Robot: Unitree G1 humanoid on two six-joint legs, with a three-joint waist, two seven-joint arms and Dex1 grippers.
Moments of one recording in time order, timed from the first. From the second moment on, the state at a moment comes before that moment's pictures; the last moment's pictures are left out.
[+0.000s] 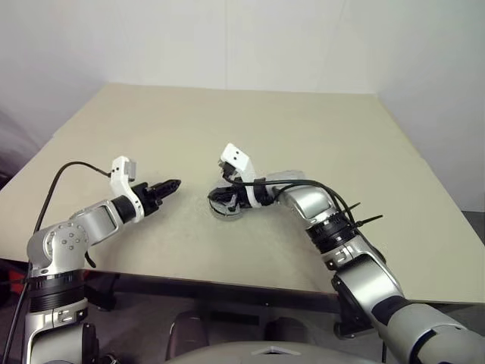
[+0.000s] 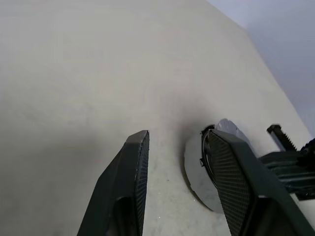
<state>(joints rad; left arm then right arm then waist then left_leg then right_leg) -0.28 0.48 0.37 -0.09 -0.94 1.08 -0.32 -0.74 -0.16 0.37 0.33 0.14 0.62 0.94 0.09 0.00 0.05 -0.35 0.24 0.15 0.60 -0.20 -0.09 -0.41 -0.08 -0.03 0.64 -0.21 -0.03</state>
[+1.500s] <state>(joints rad) -0.35 0.50 0.34 -0.05 -0.87 1.07 -0.38 -0.66 -0.18 0.24 0.46 0.18 0.24 1.06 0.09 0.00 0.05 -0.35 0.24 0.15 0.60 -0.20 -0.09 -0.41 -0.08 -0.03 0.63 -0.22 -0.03</state>
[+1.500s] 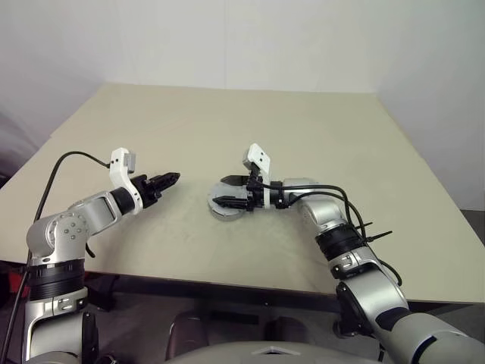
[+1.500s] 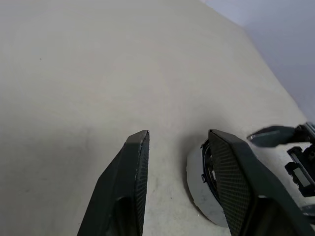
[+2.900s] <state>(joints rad) -0.34 0.51 0.35 -0.06 -0.87 1.08 -0.36 -0.70 -0.11 0.25 0.72 0.05 -0.02 0.96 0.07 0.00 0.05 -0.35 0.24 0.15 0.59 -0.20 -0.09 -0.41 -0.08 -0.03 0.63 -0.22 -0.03</state>
